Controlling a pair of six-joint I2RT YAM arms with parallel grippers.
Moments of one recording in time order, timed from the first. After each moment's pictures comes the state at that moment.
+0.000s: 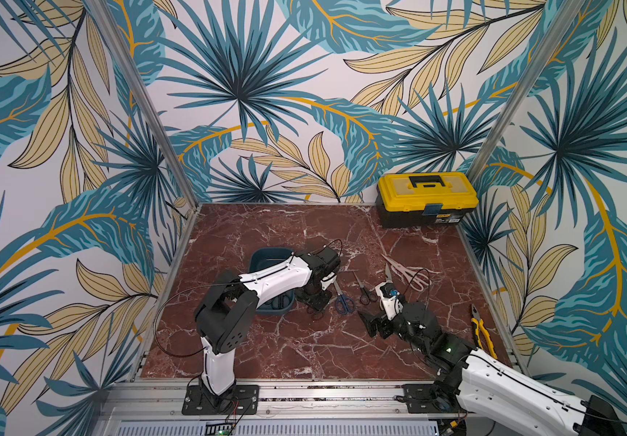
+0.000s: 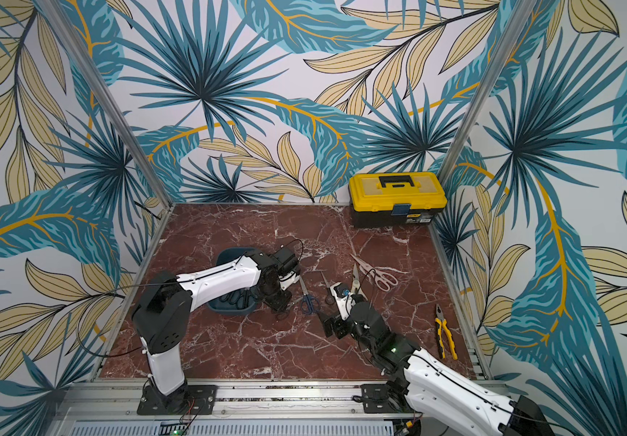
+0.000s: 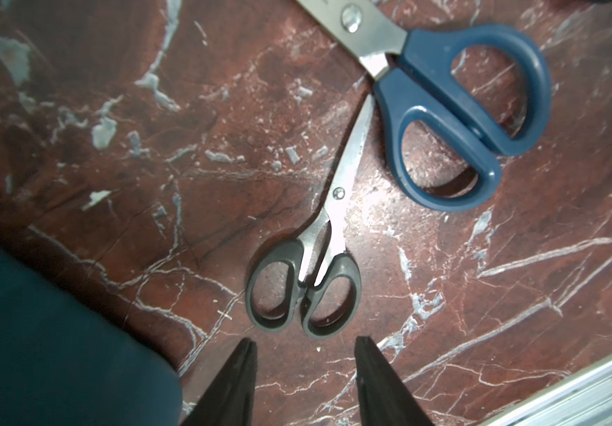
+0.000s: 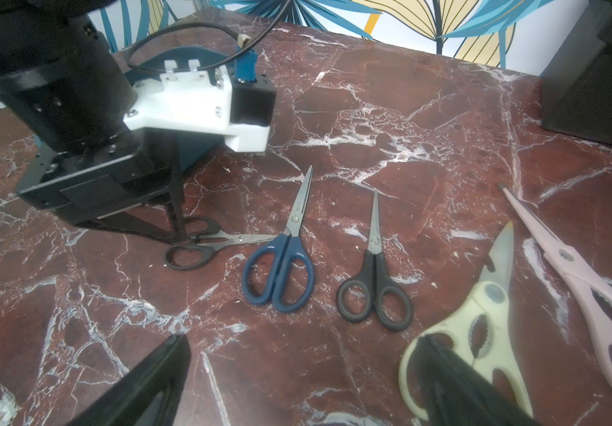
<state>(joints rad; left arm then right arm) -0.75 1.89 1.39 -0.98 0.09 -0.13 0.75 0.74 0.31 -0.05 0.17 0.13</state>
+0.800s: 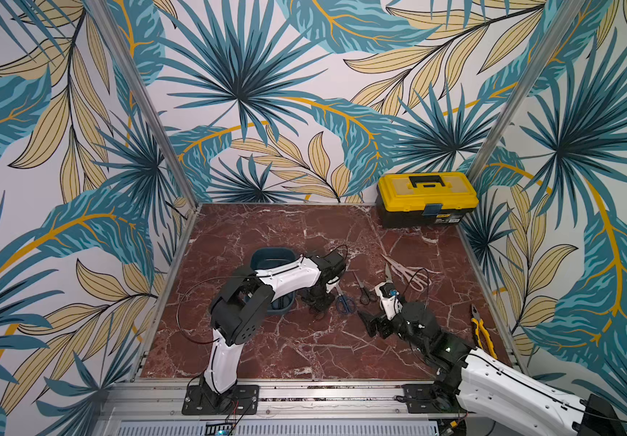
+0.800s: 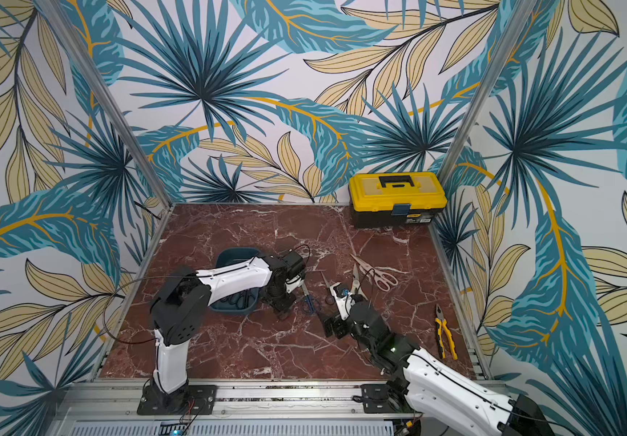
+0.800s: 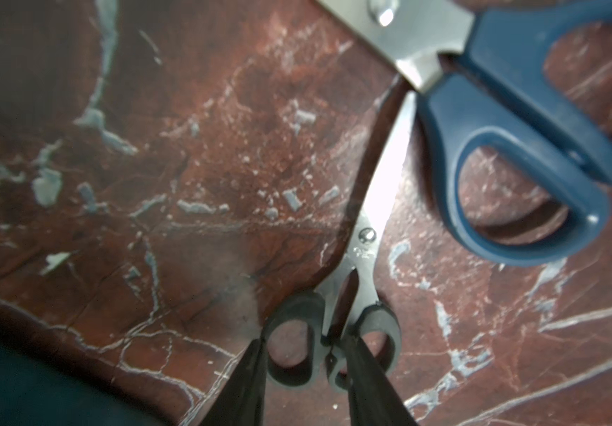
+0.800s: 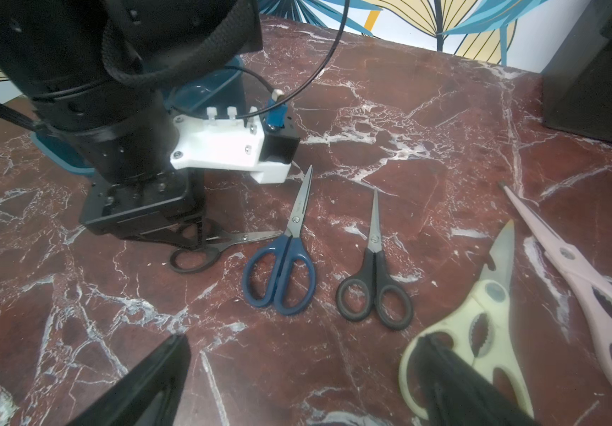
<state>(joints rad) -0.77 2.00 1.43 -0.96 0.04 -0.11 0.75 0.74 0.31 -0.05 0.17 0.13</state>
